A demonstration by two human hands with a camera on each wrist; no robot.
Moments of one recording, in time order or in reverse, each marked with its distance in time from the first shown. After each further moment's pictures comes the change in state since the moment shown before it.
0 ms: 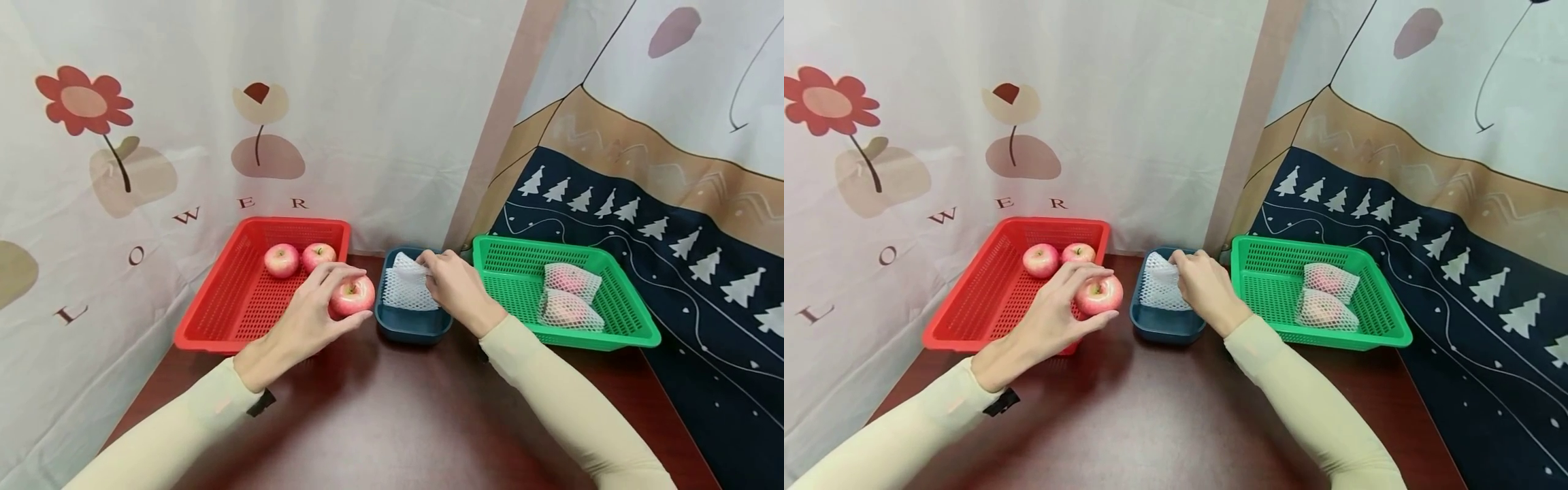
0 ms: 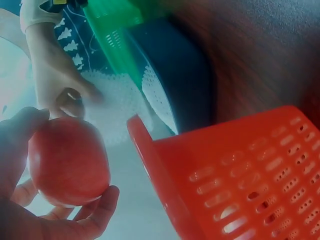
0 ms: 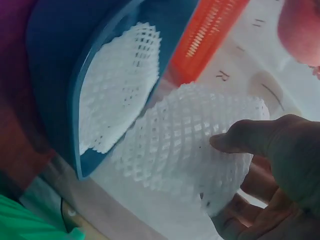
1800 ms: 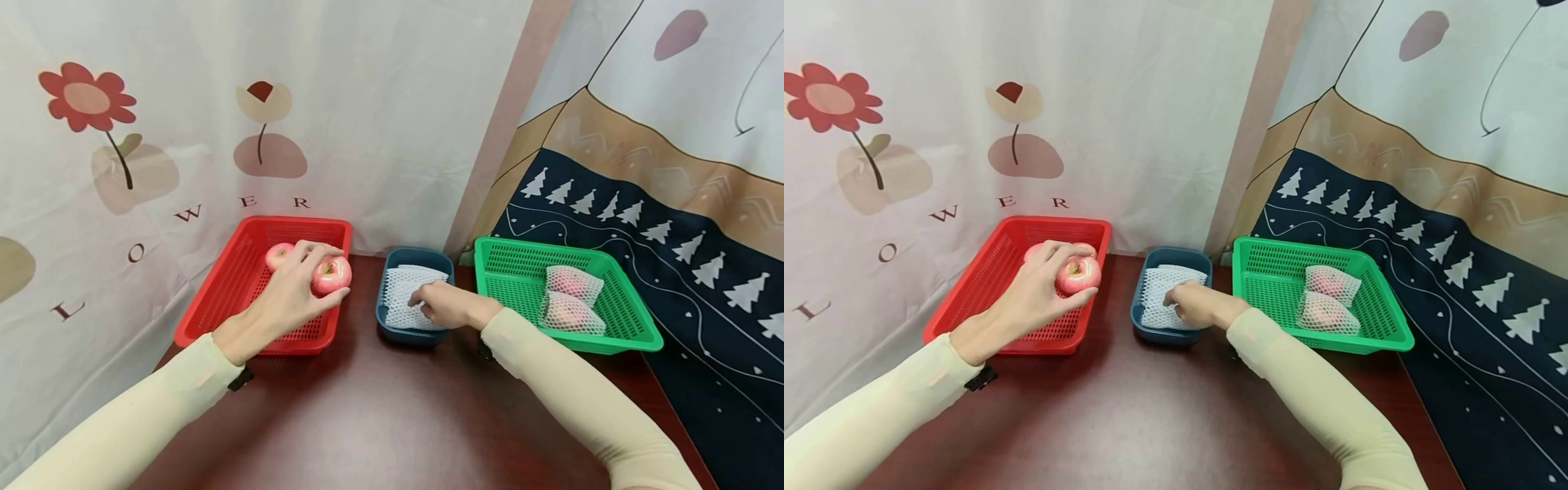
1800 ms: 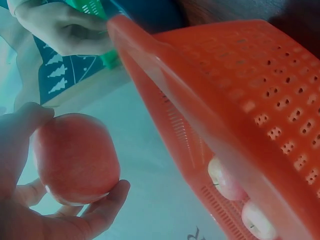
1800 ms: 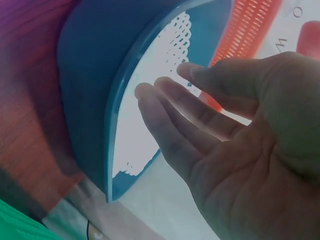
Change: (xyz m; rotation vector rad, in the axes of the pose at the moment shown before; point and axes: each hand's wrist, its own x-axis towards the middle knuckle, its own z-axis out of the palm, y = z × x) left_hand 0.019 -0.026 -0.032 0.100 -0.102 -0.161; right_hand 0.010 0.011 0.016 0.192 -0.655 -0.098
